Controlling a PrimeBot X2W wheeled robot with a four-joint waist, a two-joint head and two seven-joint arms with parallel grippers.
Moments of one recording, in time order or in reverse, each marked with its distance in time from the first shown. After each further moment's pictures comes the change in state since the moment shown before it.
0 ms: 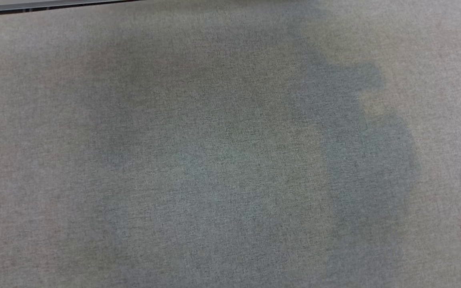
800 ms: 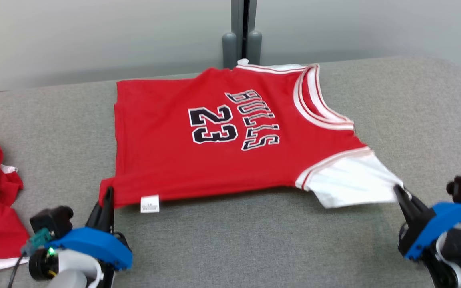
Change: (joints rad) left arm 0.923 -0.095 -0.145 0.040 -0.072 0.071 -0.086; right arm 1.206 0.089 -0.202 -0.340 0.224 0.000 0.523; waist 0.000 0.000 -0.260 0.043
